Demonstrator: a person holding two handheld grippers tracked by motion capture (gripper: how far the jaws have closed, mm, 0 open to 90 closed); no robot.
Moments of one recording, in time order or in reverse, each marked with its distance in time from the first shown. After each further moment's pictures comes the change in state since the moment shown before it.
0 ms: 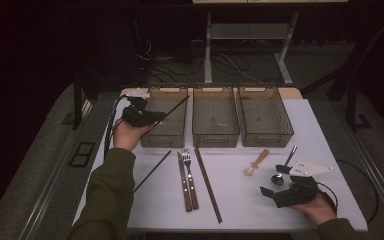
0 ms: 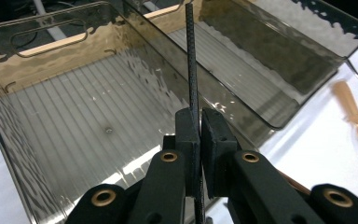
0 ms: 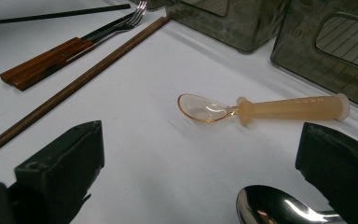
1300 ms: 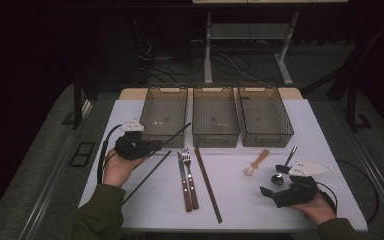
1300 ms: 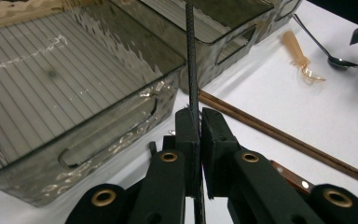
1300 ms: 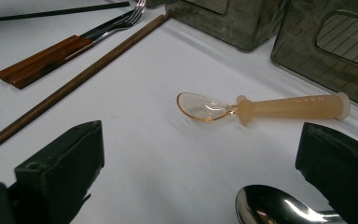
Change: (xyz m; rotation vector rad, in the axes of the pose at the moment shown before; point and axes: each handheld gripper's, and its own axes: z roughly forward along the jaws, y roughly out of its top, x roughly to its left) left arm -0.039 -0.070 -0.030 -0.002 -0.091 0.055; right arm -0.001 0.000 0.001 0.005 0.001 -0.004
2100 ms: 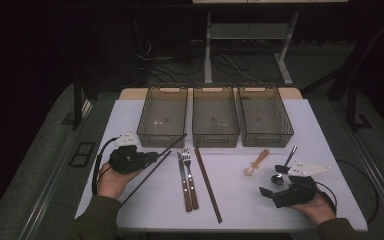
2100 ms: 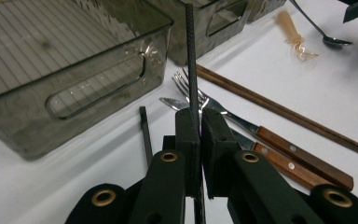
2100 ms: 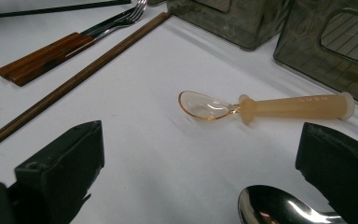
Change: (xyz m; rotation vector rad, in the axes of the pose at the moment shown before) left arm -0.015 -0.031 -0.015 0.004 0.006 -0.004; right arm 0.001 0.000 0.001 0.008 0.004 -0.004
